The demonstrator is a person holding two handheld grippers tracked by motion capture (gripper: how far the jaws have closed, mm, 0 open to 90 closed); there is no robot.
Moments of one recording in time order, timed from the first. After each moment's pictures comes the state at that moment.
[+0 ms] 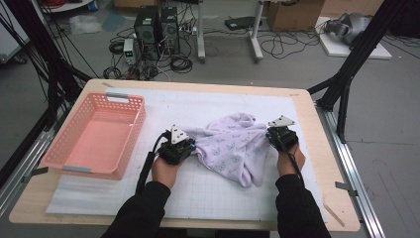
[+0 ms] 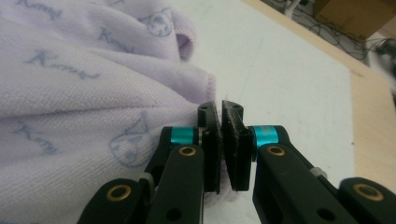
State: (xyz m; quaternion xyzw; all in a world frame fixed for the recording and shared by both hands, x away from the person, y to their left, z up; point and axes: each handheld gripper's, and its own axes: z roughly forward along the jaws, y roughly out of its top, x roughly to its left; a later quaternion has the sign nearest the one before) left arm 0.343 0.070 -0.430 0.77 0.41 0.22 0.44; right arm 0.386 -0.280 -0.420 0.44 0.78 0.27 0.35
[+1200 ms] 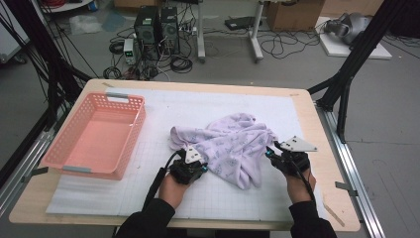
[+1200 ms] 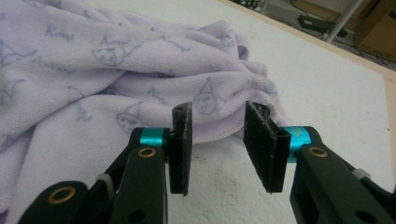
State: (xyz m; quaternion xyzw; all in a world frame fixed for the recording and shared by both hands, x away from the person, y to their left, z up) left arm 0.301 0.040 -0.450 0.83 0.34 0.16 0.41; right arm 0.305 -0.293 -0.410 0.40 0.77 0.38 0.31
